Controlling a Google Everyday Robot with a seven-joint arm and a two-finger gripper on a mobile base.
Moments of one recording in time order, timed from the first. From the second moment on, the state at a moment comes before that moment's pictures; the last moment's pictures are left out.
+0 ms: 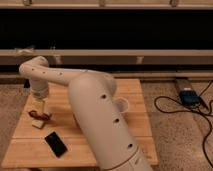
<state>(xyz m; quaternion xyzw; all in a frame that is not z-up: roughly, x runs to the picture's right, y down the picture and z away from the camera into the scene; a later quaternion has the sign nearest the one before) -0.356 0.092 0.833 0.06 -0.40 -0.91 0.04</state>
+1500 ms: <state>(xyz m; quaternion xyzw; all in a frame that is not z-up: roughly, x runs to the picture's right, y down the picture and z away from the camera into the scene) -0.345 0.143 0.741 0.06 -0.36 -0.93 0.04</state>
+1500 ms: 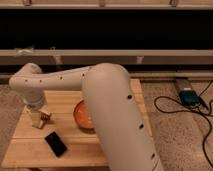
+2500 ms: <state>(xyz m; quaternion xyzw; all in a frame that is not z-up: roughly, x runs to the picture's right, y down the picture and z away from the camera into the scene) -0.300 0.295 0.643 0.02 -0.43 -0.90 0.10</state>
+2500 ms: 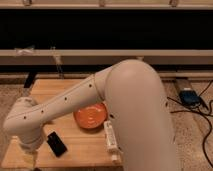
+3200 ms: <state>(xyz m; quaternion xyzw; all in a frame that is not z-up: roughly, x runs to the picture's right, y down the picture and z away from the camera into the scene) -0.270 0.349 0.641 -0.05 -0.46 -0.87 0.16</state>
